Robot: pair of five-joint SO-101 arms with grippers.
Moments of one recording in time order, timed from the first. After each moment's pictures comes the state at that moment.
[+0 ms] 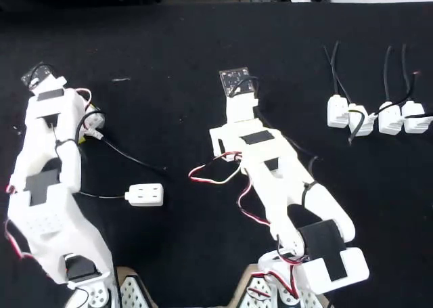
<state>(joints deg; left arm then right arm) -20.2 19.2 7.4 54.5 26.4 -16.2 -5.8 45.8 28.8 -2.7</state>
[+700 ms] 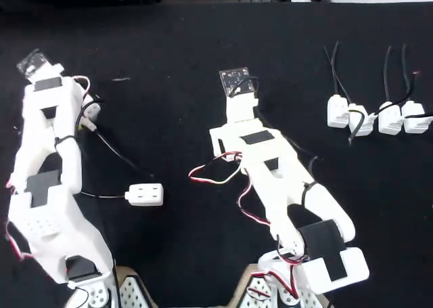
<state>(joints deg) -19.6 17.0 1.0 59.5 27.6 -16.2 -5.8 45.8 28.8 -2.7</state>
